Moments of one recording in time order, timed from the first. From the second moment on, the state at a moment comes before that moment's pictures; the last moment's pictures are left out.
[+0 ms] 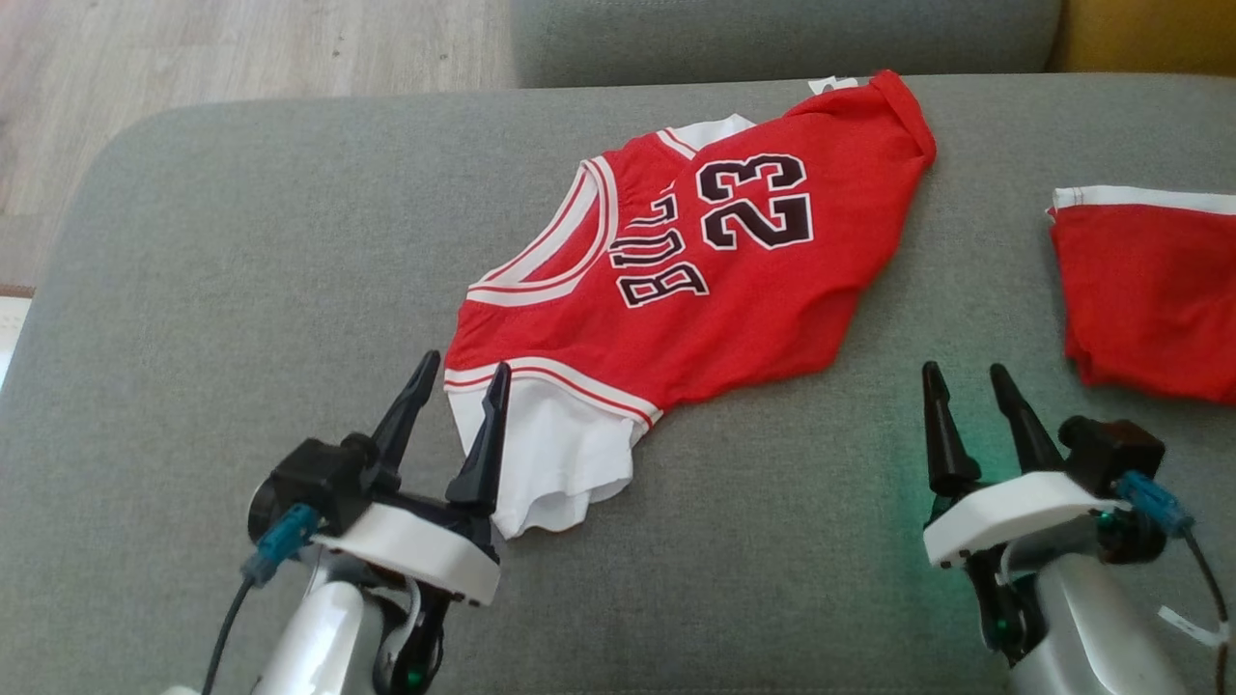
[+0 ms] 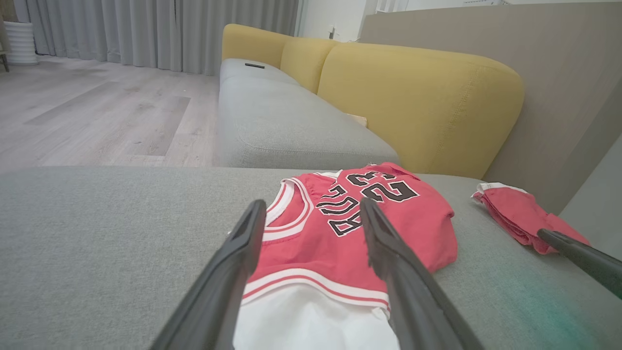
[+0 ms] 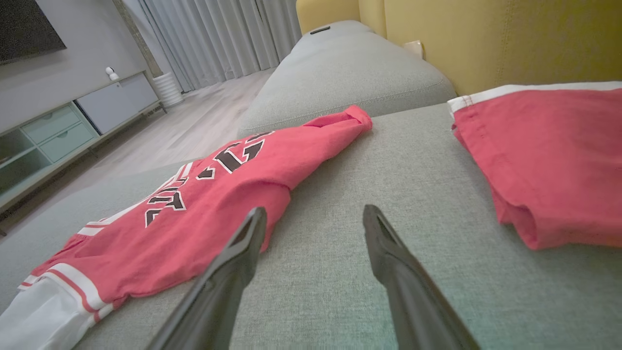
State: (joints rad) left arm -0.13 0.04 -0.28 0.24 -0.25 -0.12 -0.25; right arm -0.21 -0.07 0.05 0.52 0.28 0.13 -0.19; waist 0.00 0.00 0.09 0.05
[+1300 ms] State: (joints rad) left arm -0.17 0.04 -0.31 0.26 -0.24 -0.12 -0.25; right arm -0.49 -0.05 -0.10 0.81 0.18 0.13 -0.15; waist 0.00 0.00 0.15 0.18
